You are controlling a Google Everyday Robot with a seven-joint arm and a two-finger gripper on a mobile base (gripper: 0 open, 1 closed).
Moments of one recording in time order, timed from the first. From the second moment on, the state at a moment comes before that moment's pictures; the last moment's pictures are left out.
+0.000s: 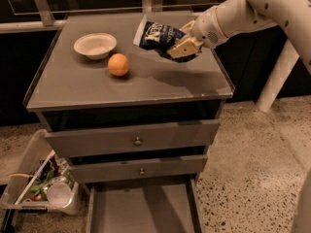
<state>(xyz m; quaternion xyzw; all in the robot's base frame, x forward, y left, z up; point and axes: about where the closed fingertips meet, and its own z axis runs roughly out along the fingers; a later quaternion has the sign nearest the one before) 0.685 -0.080 0.921 -0.57 0.69 0.19 0.40</state>
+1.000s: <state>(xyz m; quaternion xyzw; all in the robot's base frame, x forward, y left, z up) 0.559 -0.141 0.912 -0.56 0.70 0.14 0.42</state>
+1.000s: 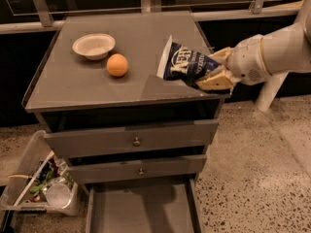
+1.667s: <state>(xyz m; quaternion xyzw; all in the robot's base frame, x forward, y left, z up) 0.502 -0.138 0.849 -0.57 0.71 0.15 0.38</state>
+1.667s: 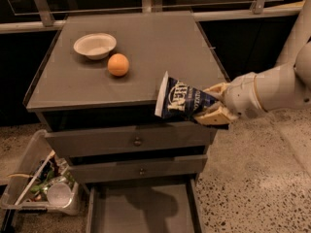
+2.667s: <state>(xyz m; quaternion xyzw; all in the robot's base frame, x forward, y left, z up) 0.485 -0.113 0.747 -0.56 0.74 0.21 0.31</state>
